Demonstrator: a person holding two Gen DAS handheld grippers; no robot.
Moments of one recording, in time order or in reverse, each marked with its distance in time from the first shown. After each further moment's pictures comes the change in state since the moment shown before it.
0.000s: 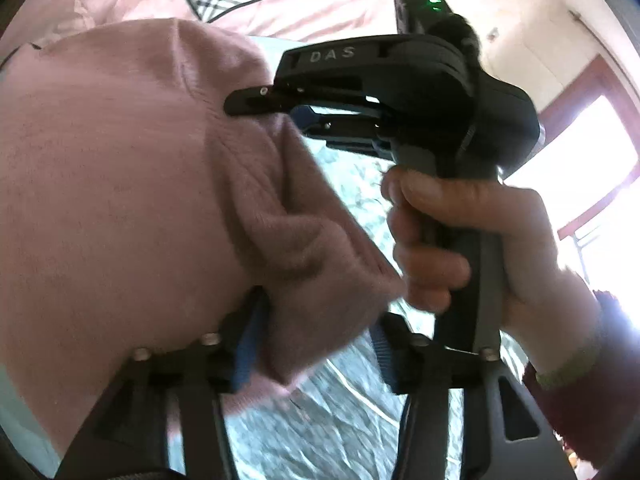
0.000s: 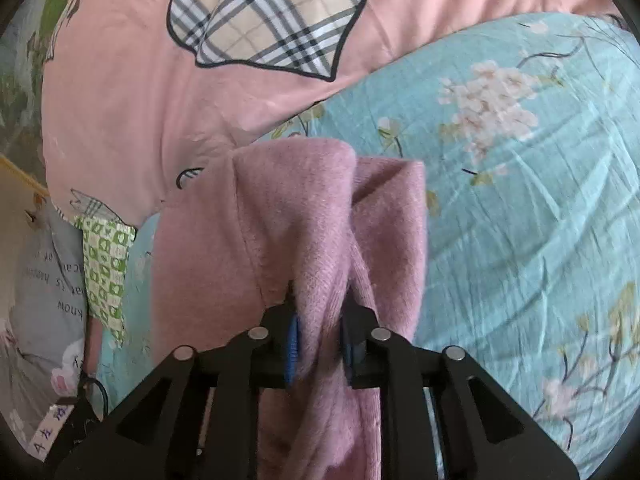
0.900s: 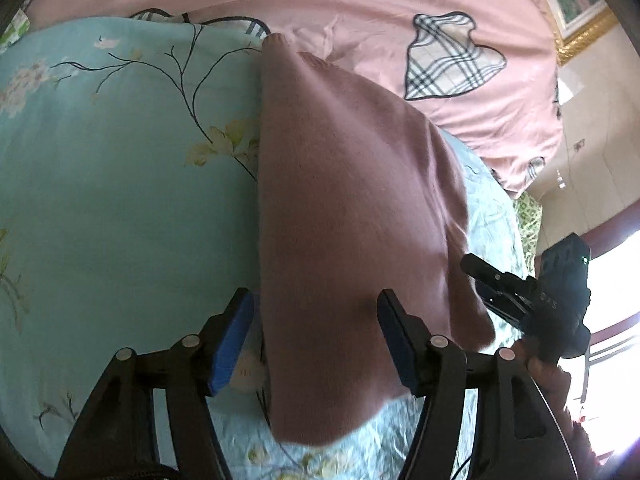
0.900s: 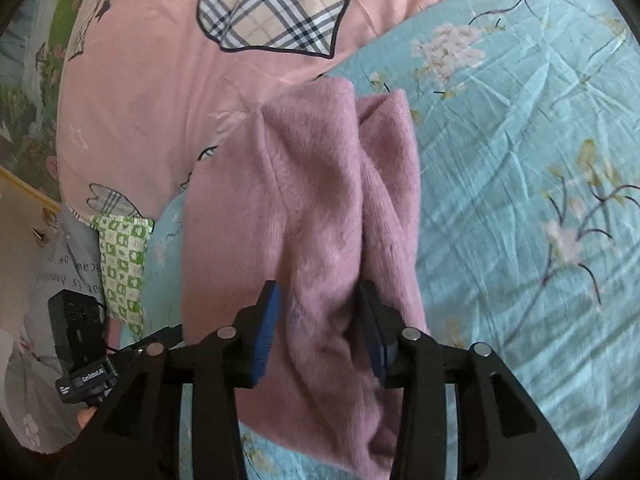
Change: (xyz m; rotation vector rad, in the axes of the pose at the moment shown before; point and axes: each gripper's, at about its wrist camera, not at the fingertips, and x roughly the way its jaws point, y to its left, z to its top) left arm -0.110 0.154 0.002 -0.380 -0.107 0.173; right arm -0.025 0.007 -0.058 0.083 -0.012 0.035
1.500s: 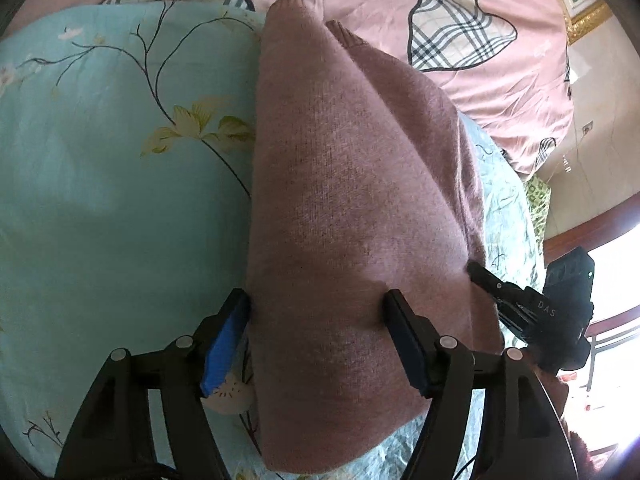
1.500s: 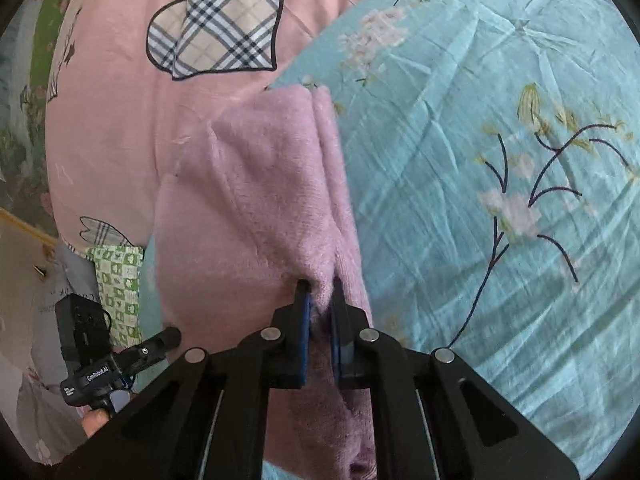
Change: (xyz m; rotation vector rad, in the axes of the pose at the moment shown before) left arm 0.044 -0.012 0.002 0.023 0.065 0.023; right arm -0.003 -0.046 -0.015 0.106 -0.061 0.002
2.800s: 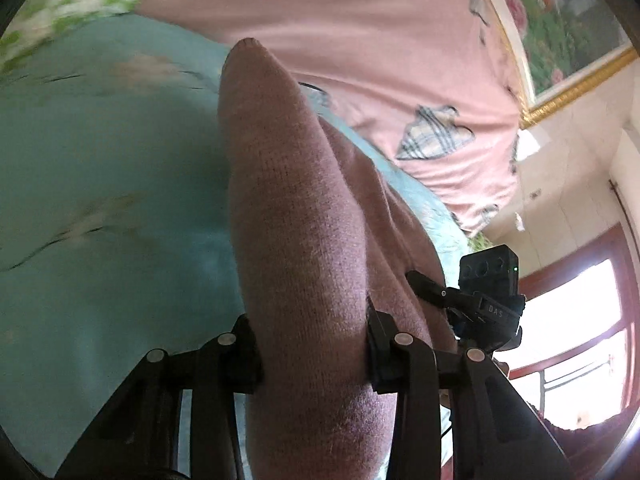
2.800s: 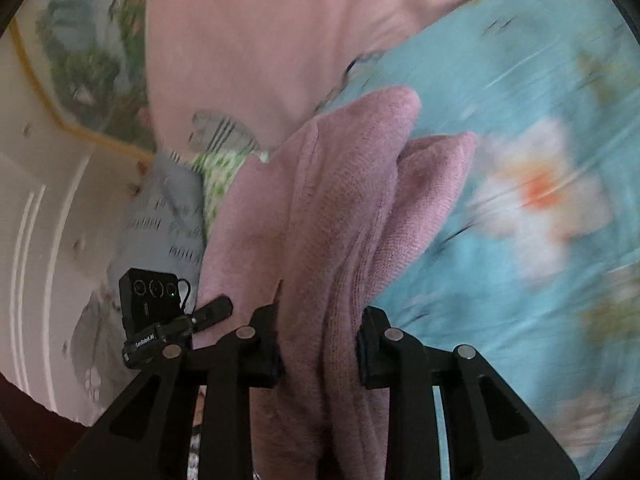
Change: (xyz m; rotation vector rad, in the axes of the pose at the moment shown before) left arm -0.160 0.133 -0.078 -0.146 -0.205 -0.179; right arm 0.071 0.148 -0.070 -0.170 0.295 0.427
